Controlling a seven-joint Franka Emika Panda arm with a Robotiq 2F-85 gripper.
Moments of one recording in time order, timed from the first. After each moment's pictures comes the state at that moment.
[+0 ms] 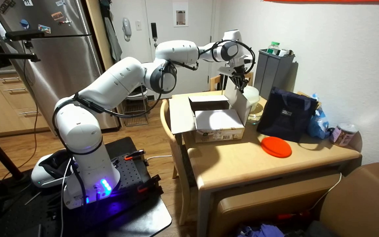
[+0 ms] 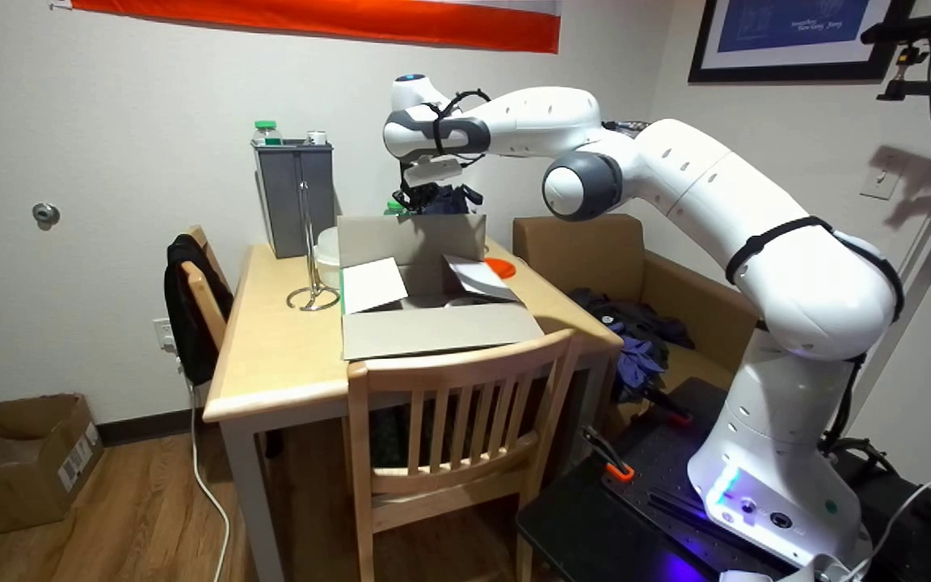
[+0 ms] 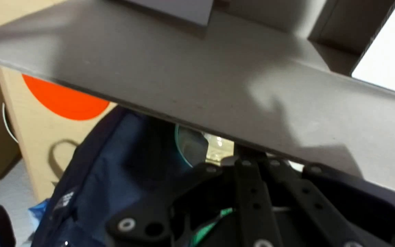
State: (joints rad) arm 0.13 1.06 -0.16 -0.61 -0.11 1.86 0.24
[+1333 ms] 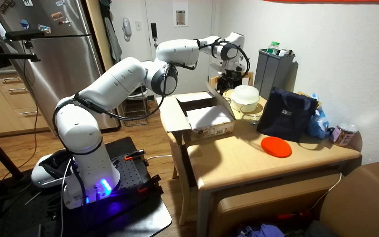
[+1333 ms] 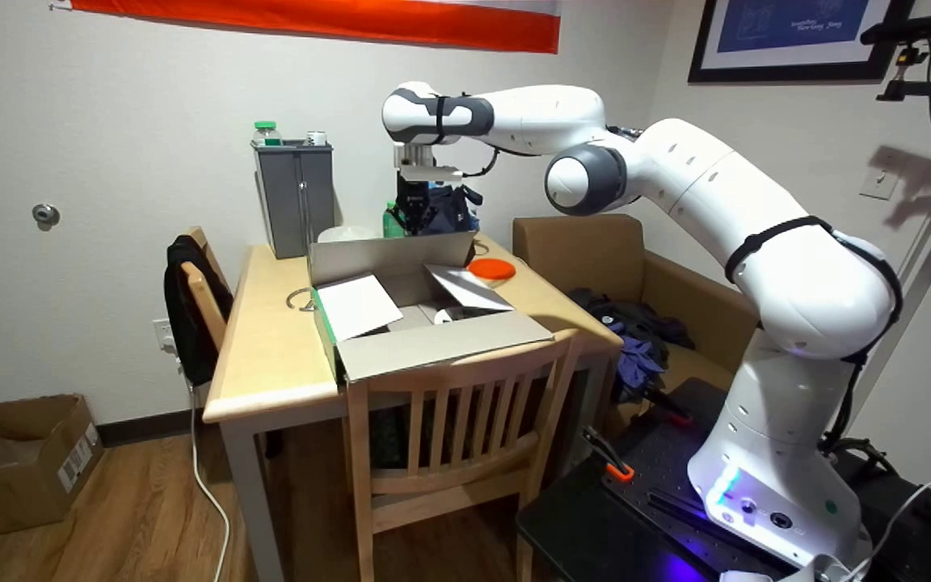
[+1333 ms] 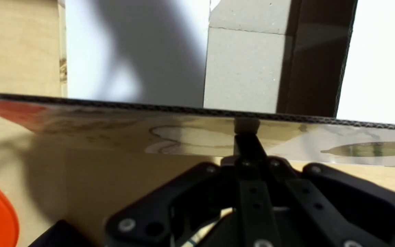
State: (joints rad) arm 0.08 1.06 -0.01 -0.59 0.11 1.54 0.24
